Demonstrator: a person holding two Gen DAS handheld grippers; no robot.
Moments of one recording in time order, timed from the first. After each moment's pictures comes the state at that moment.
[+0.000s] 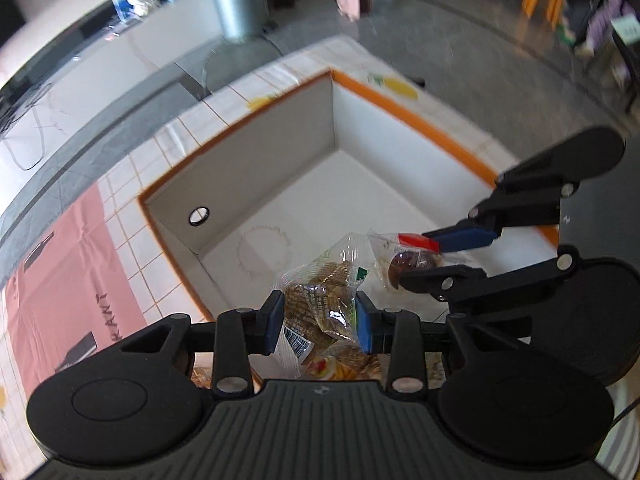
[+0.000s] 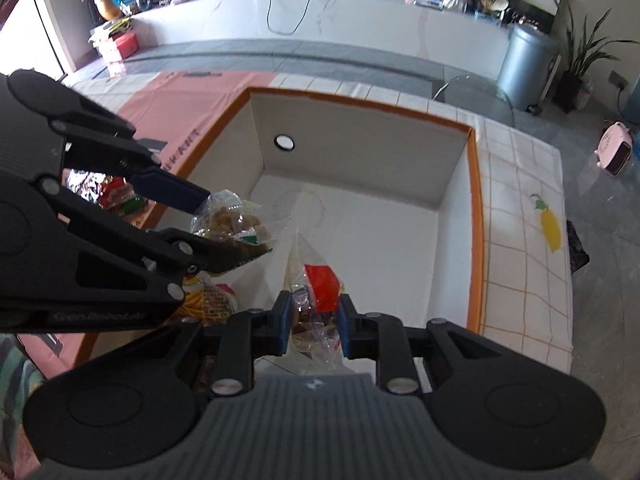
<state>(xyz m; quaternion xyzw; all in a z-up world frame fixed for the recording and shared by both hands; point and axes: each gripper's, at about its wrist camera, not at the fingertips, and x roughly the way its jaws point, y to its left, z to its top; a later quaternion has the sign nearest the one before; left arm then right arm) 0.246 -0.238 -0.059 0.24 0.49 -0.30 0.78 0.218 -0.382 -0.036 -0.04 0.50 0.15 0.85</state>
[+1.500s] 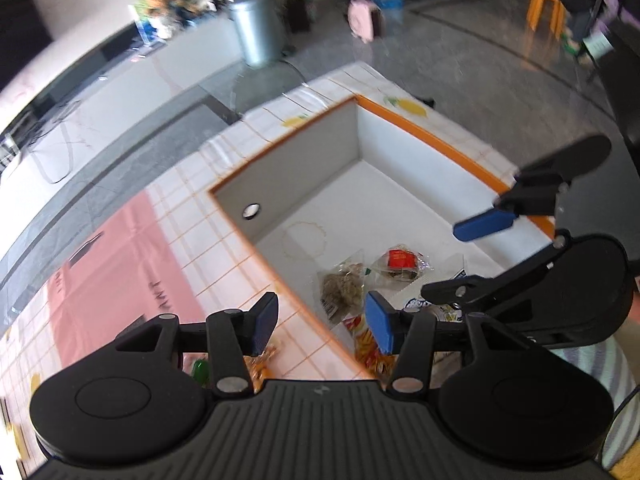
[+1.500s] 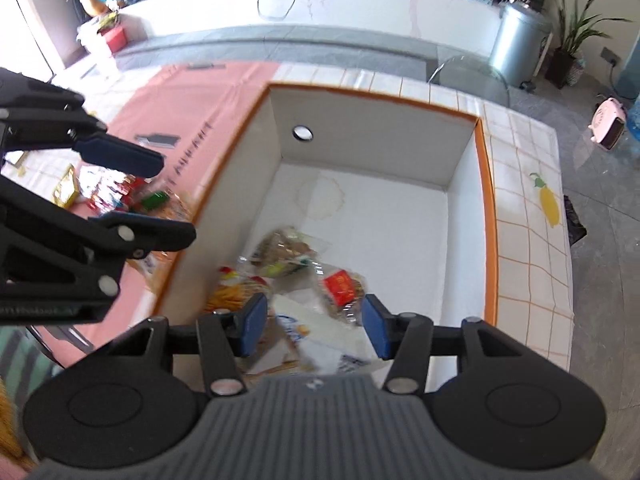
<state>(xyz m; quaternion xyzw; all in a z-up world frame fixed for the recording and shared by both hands) 0.201 -0.179 -0.001 0.23 0.45 -0.27 0.82 0.195 -0.353 -0.009 -0.02 0.52 0.12 0.85</state>
